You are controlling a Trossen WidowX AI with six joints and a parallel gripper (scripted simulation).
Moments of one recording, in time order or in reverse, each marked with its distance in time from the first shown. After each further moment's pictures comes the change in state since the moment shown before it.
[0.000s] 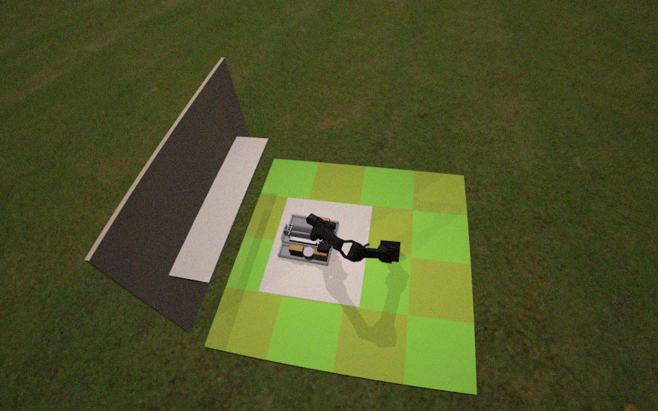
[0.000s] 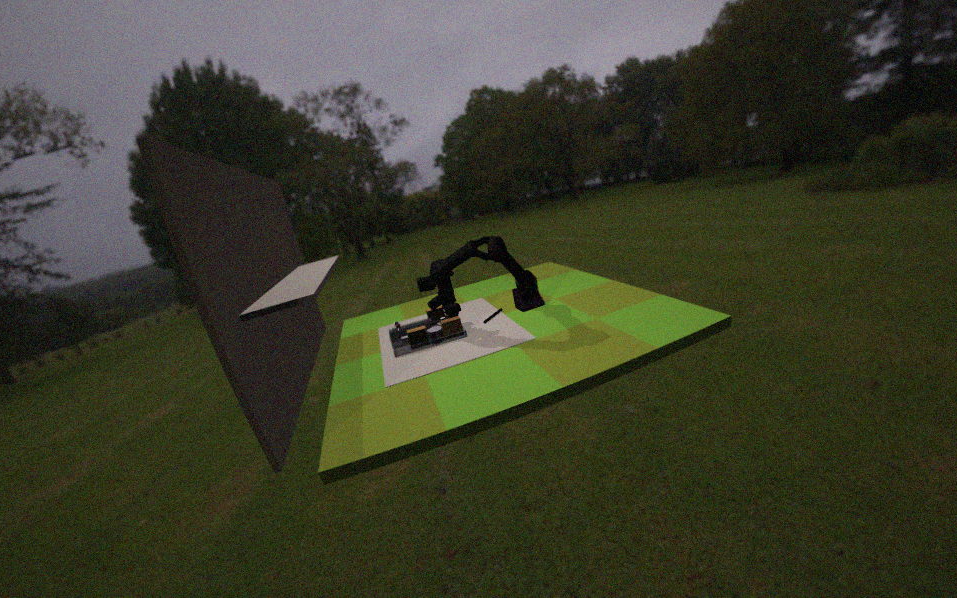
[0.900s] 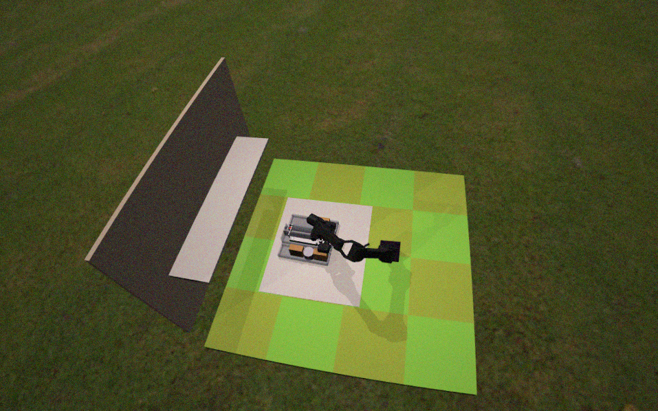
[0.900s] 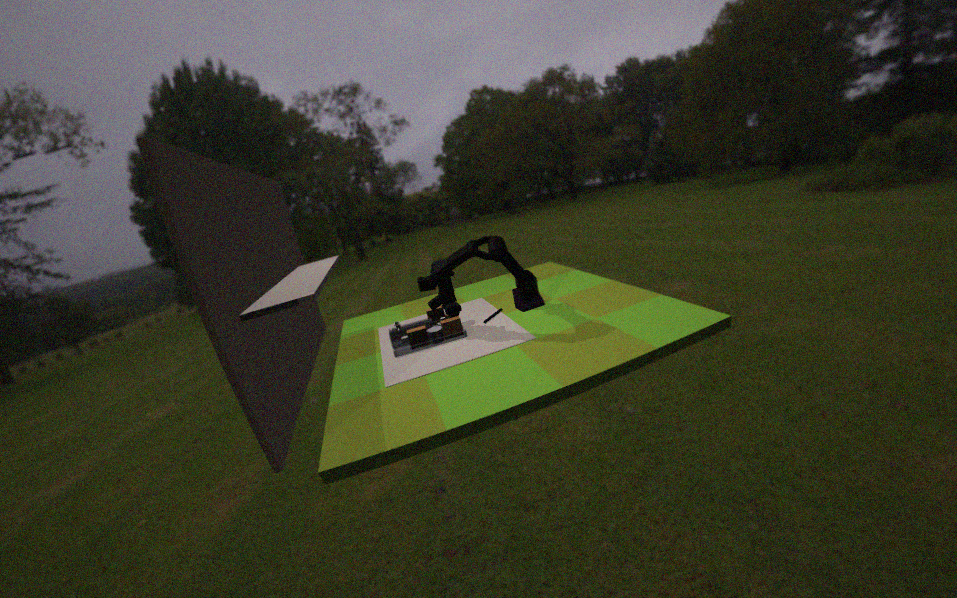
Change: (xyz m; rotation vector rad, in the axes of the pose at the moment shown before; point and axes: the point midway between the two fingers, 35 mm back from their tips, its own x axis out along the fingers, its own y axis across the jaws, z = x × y) arm 0.000 0.000 -0.001 -0.007 -0.008 0.002
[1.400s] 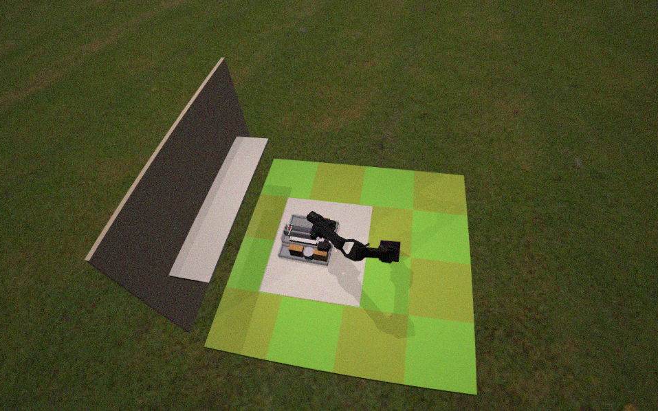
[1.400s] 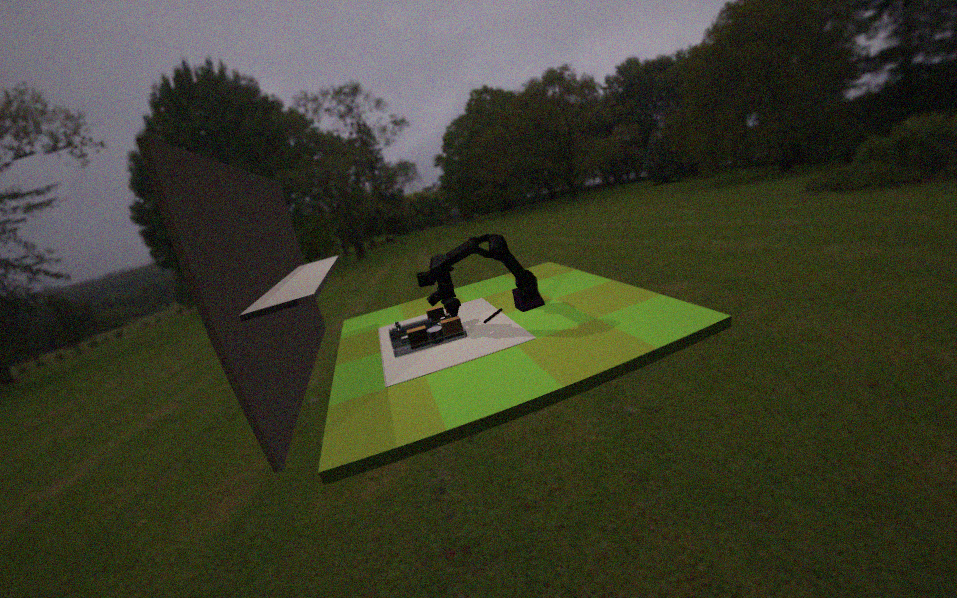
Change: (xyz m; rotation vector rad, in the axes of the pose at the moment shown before) arm -0.019 0.000 -0.001 -0.002 -0.001 0.003
